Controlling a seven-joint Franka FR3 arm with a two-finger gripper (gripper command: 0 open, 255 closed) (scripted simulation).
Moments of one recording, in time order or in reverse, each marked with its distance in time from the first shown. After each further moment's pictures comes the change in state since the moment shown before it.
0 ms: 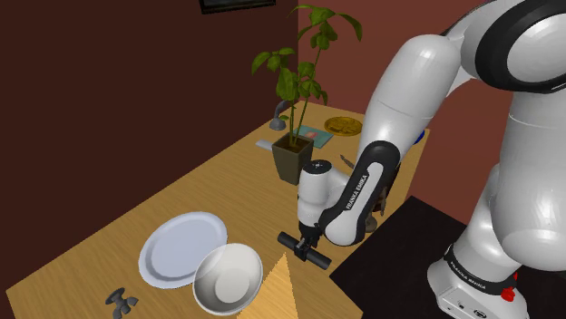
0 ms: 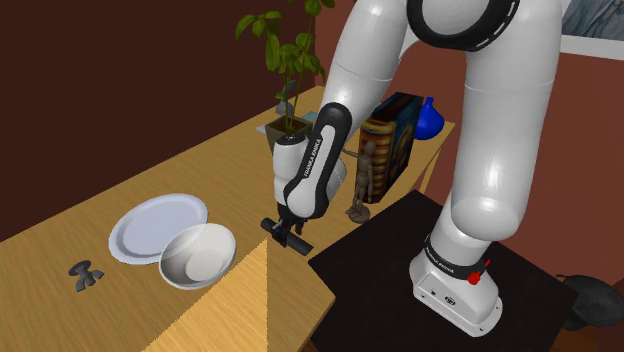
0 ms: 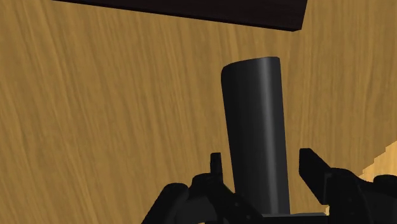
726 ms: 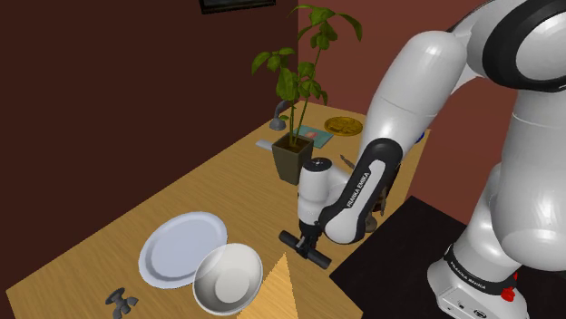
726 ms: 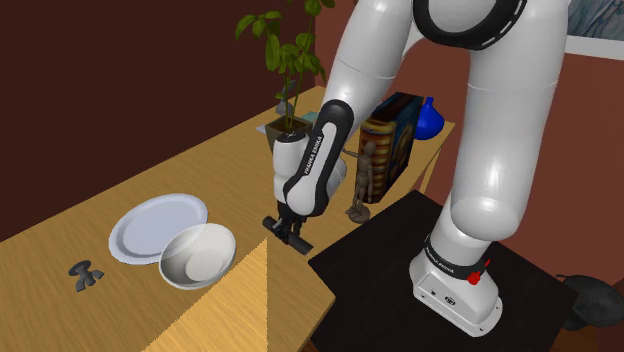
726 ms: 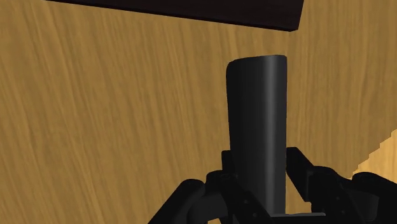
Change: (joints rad) arm -0.006 -0.022 0.006 -0.004 0.008 -0.018 -0.005
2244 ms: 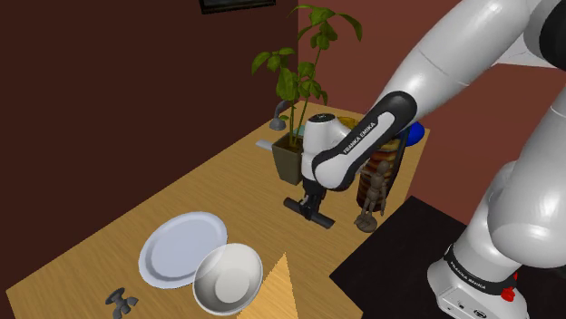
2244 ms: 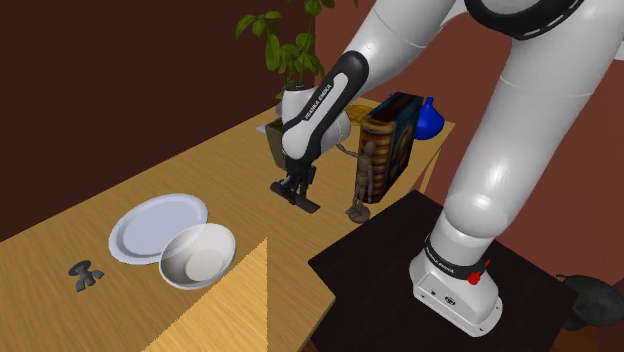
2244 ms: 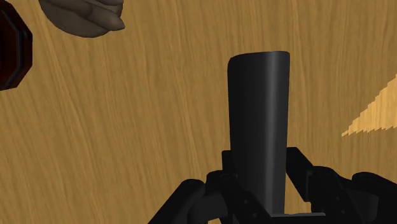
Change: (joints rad) arm -0.130 -0.212 -0.065 0.055 0.063 -0.280 -0.234
